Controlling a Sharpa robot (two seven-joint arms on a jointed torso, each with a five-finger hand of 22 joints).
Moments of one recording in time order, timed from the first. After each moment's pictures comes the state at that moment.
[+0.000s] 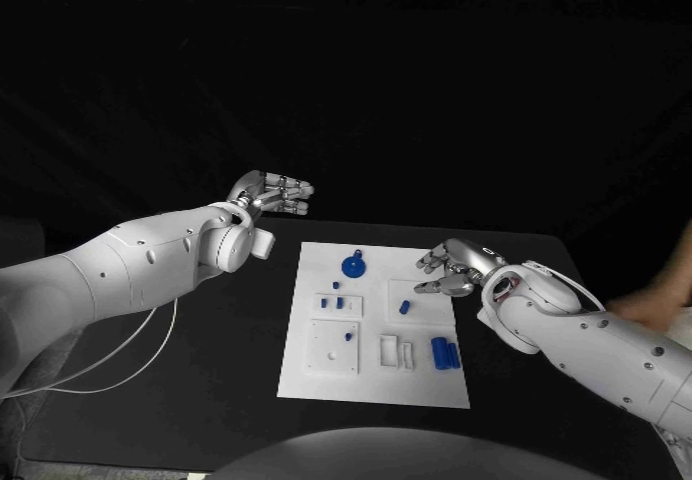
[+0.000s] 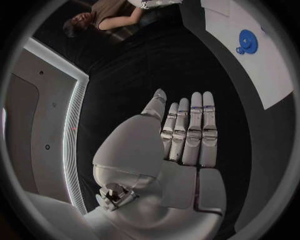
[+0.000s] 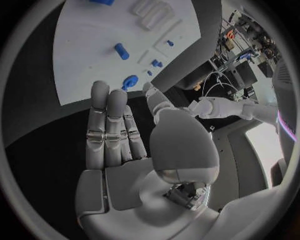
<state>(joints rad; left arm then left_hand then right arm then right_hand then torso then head) 1.14 -0.67 -0.08 1.04 -0.21 -0.28 0.33 1.40 0.05 -0.02 -0.02 0.05 1.07 0.12 0.07 0.07 1.19 0.11 0.07 0.06 1.25 0.09 0.07 0.11 0.06 1.13 0.07 0.11 0.10 0.74 -0.70 0.33 1.35 -1.63 -0.24 -0.11 1.28 -0.16 0.16 -0.09 0.17 1.01 0.10 0.07 0.07 1.13 0.09 0.06 0.06 1.43 -0.03 0.76 0.63 0.15 1.47 -0.05 0.30 1.08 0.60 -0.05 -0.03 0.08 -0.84</state>
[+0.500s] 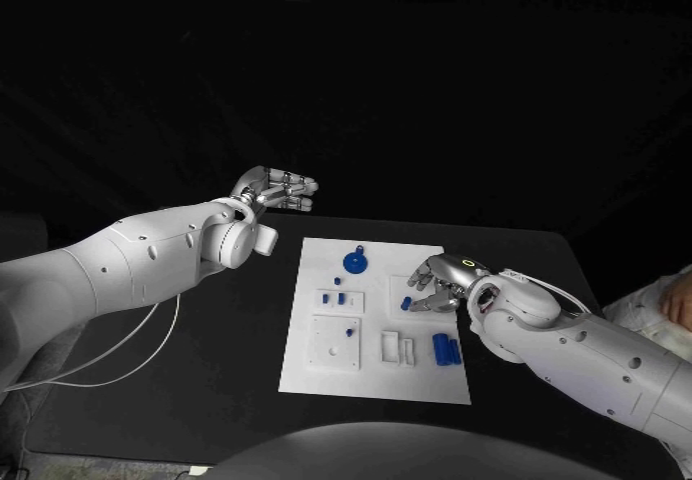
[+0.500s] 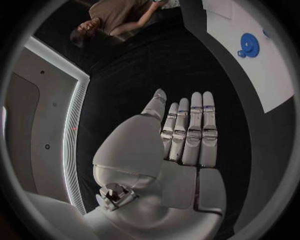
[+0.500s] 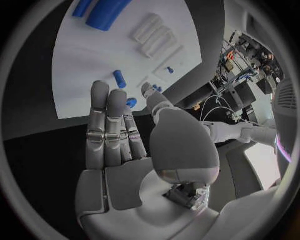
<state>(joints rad) 1.14 -0.67 -0.08 1.06 -0.21 -0.28 0.33 1.40 0.05 -0.02 -0.02 0.05 1.07 0.12 0.07 0.07 1.19 0.11 0.07 0.06 1.25 0.09 0.07 0.11 0.06 1.13 0.07 0.11 0.10 0.74 -0.66 0.27 1.36 -1.77 -0.16 -0.18 1.28 -0.17 0.22 -0.10 0.13 1.01 0.10 0.07 0.07 1.15 0.07 0.06 0.06 1.43 -0.03 0.76 0.63 0.15 1.47 -0.05 0.30 1.08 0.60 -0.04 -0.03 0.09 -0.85</state>
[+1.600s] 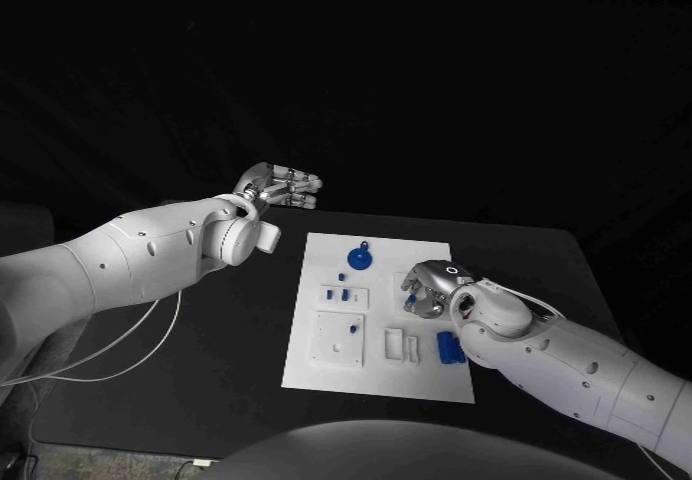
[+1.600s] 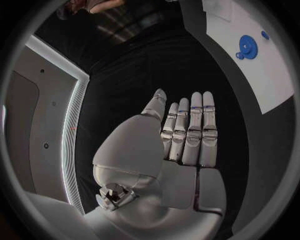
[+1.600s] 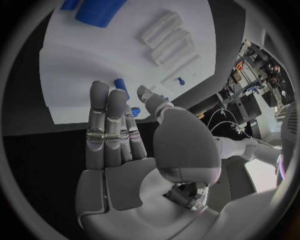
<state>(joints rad) 1.15 -0.69 -0.08 1.09 -0.21 -0.28 0.33 1.40 0.05 -0.02 -0.02 0.05 1.07 0.12 0.07 0.07 1.19 0.11 0.07 0.06 1.25 0.09 0.07 0.11 0.06 1.13 0.07 0.11 0.10 0.75 -0.56 0.20 1.26 -1.87 -0.23 -0.25 1.23 -0.19 0.49 -0.14 0.06 1.05 0.10 0.07 0.07 1.19 0.07 0.06 0.06 1.44 -0.03 0.77 0.63 0.15 1.47 -0.05 0.34 1.05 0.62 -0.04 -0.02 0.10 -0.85</state>
